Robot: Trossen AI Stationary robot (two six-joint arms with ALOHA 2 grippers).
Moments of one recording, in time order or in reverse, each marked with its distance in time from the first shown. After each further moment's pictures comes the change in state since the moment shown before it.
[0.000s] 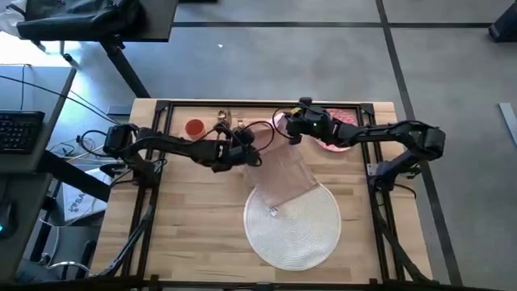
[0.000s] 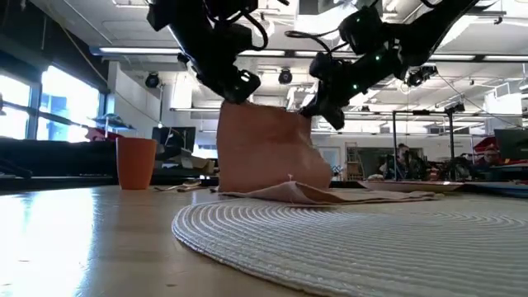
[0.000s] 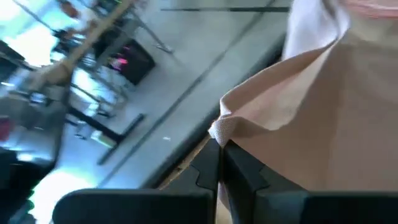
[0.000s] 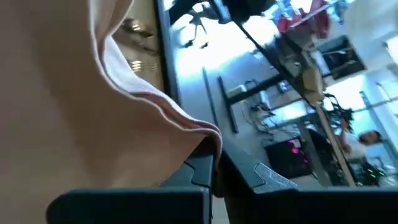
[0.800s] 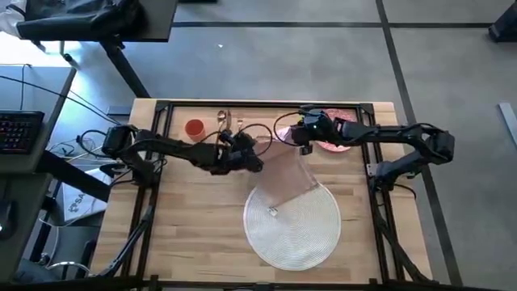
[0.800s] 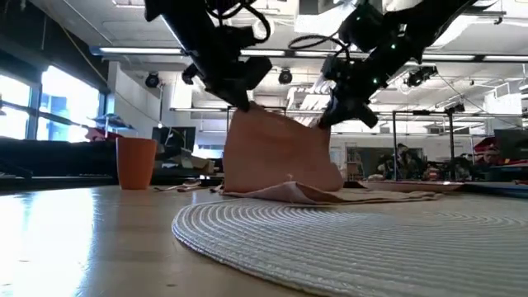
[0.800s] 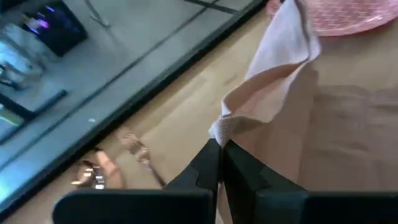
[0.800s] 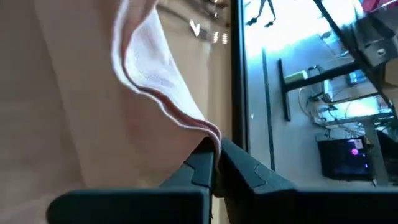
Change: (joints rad) left arm -0.048 0.007 0.001 0.008 0.337 -0.257; right arm 0.021 -0.099 0.035 -0.496 -0.105 0.066
